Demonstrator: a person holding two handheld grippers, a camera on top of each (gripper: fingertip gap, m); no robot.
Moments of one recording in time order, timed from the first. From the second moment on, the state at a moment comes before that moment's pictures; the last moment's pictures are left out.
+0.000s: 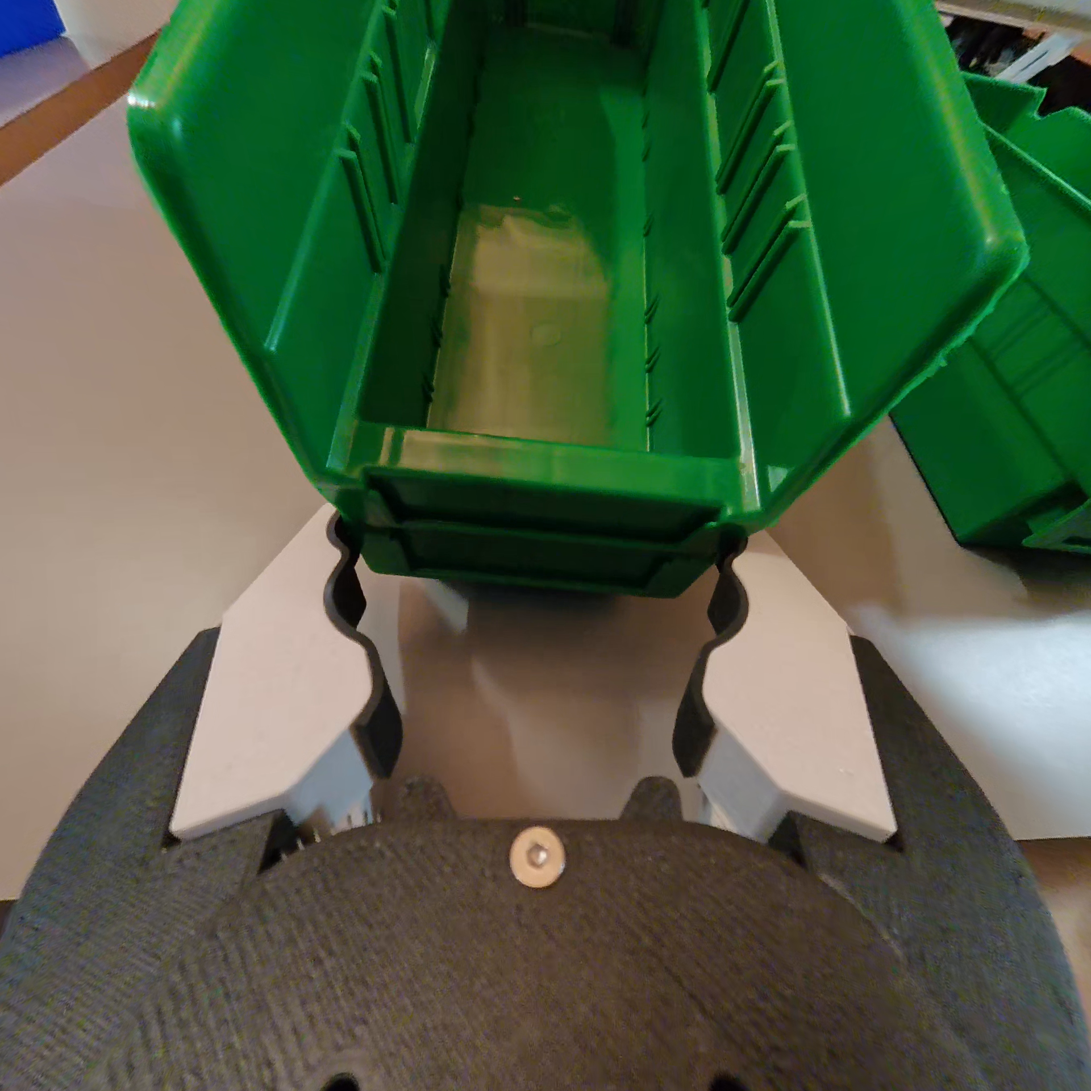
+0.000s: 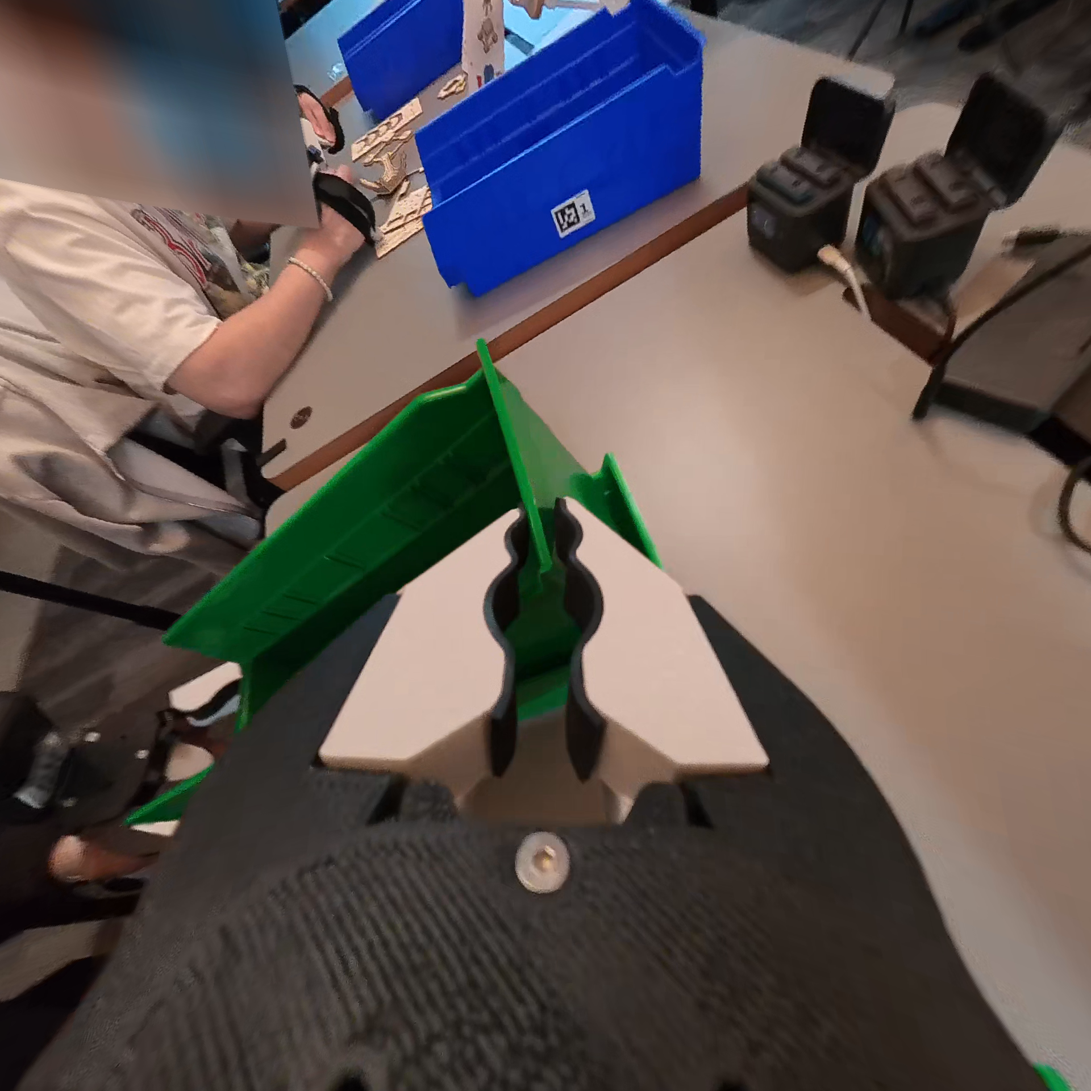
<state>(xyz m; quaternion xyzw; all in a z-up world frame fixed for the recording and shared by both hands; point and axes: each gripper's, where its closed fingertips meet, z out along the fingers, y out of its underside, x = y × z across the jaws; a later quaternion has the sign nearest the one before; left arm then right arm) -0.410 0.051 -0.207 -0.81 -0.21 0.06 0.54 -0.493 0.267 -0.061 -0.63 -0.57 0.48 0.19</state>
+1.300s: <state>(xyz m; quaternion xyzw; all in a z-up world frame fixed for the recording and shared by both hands) -0.378 0.021 -0.086 -0.70 -0.13 0.10 0.70 -0.492 0.251 -0.016 -0.62 -0.53 0.55 0.17</state>
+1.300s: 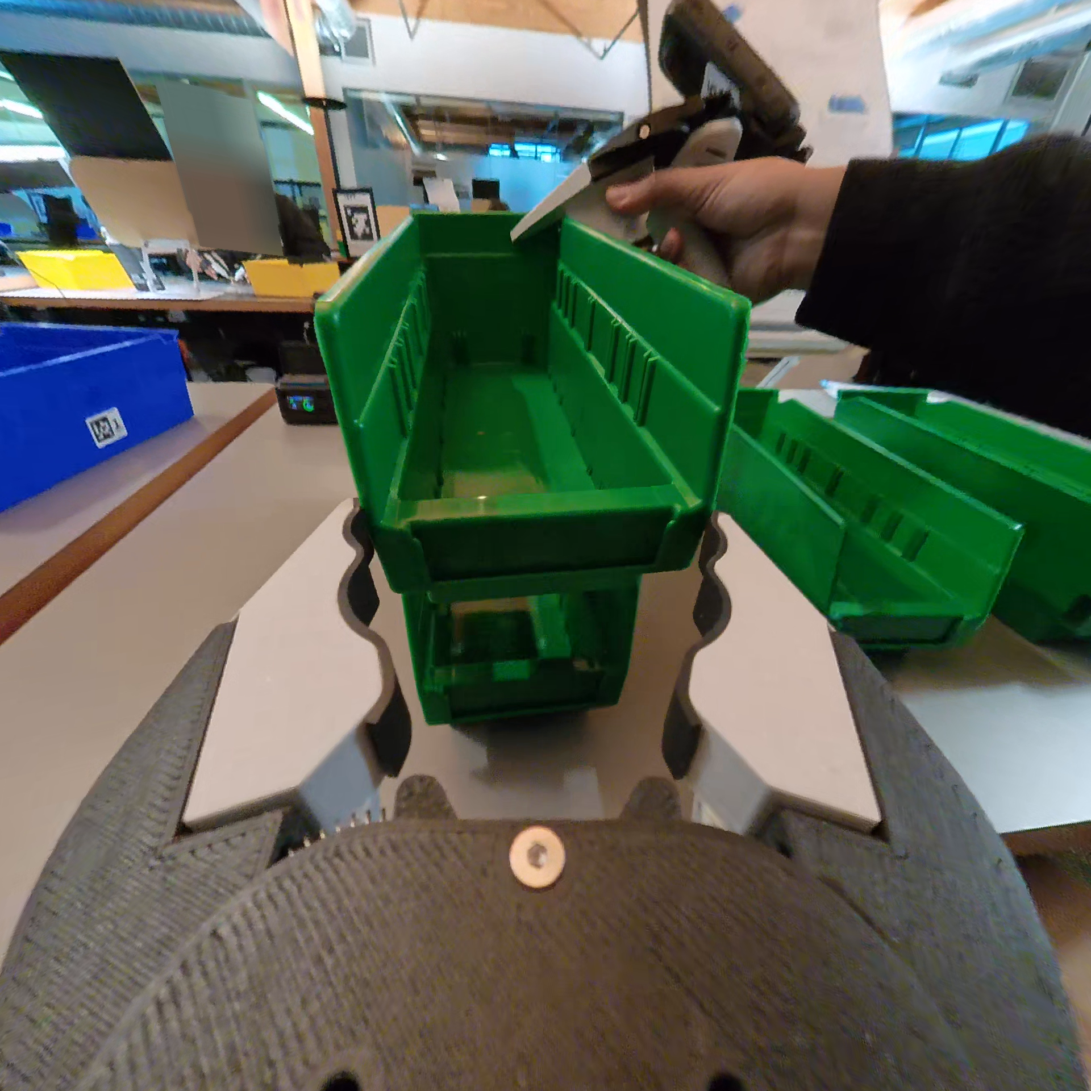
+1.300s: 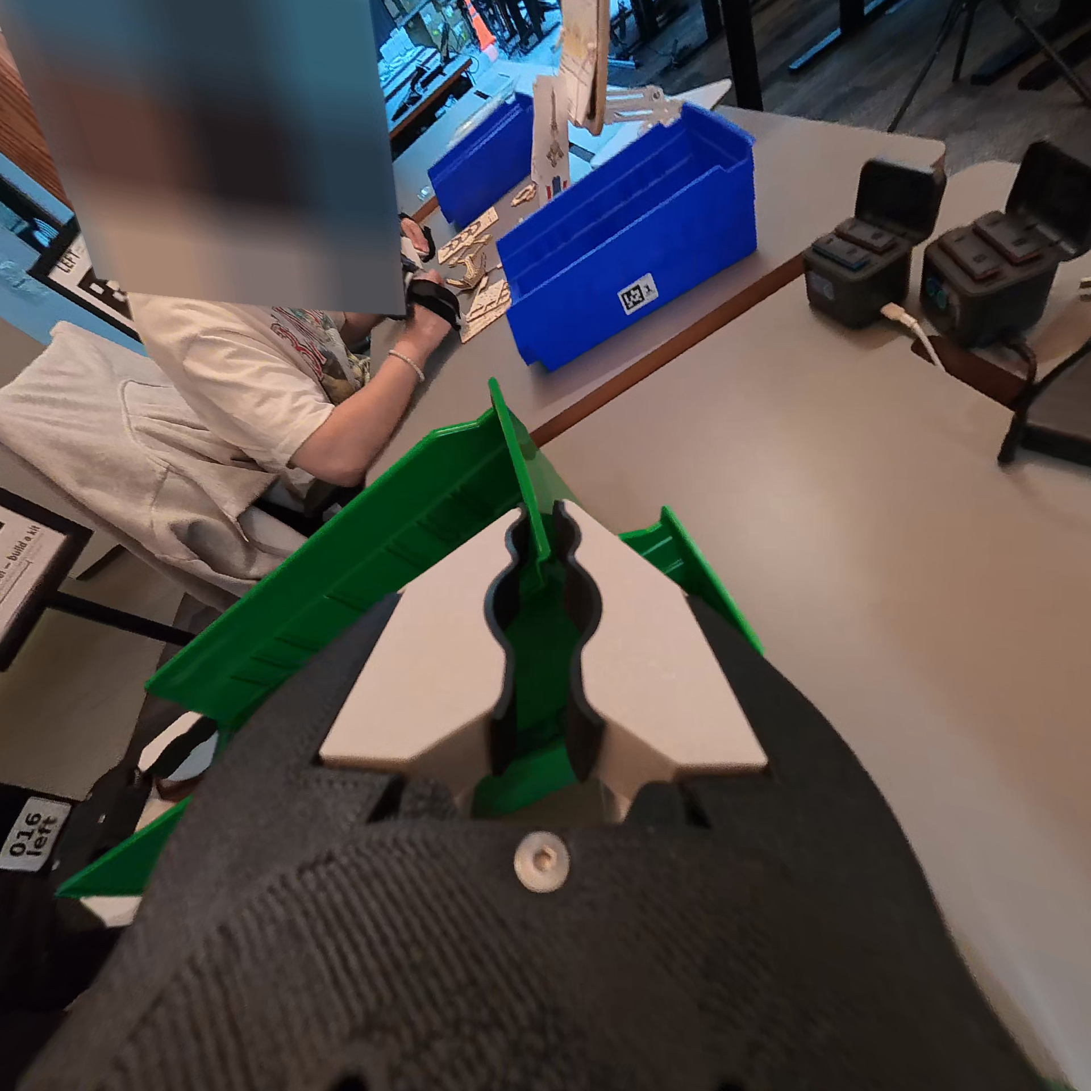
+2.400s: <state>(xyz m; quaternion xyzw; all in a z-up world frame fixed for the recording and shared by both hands) 0.047 0.206 -0.029 -0.66 0.07 -0.21 0.72 0.077 0.468 0.050 -0.71 -0.27 0.51 0.40</state>
